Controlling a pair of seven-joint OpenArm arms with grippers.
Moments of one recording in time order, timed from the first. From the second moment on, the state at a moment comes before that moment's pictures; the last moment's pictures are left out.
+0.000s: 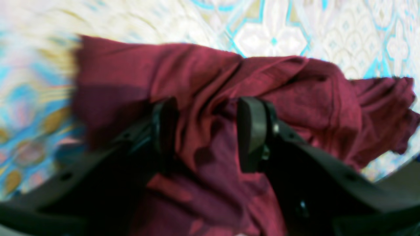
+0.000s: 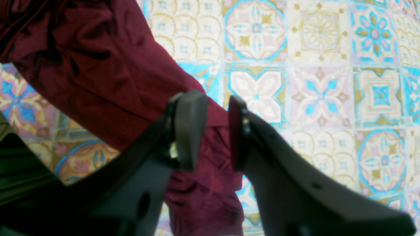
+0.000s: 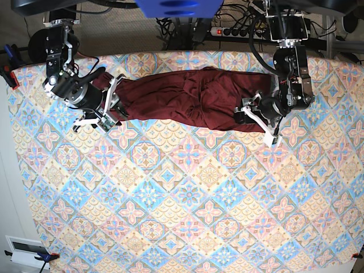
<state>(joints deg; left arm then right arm) 2.8 -10.5 -10.7 93.3 -36.4 -10.2 65.4 -12.4 19.9 6.0 112.7 20.5 42.8 -50.4</state>
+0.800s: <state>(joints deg) 4.4 -10.2 0.3 102.1 -40.5 -10.6 63.7 -12.4 19.9 6.3 112.7 20.5 42.8 -50.4</state>
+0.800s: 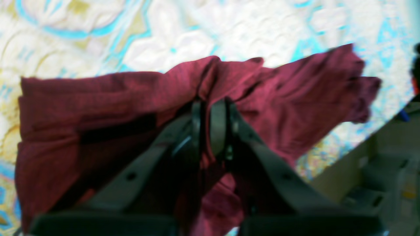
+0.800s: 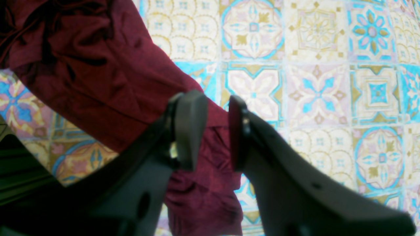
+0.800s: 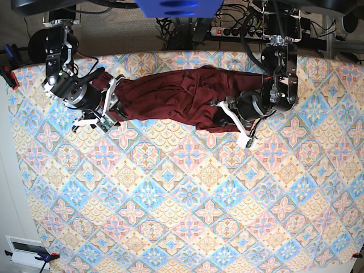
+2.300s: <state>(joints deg) 14.3 -15.1 -2.1 103.2 -46.6 -10.6 63.5 -15.4 17.7 21.1 109.1 21.0 43.3 -57.0</state>
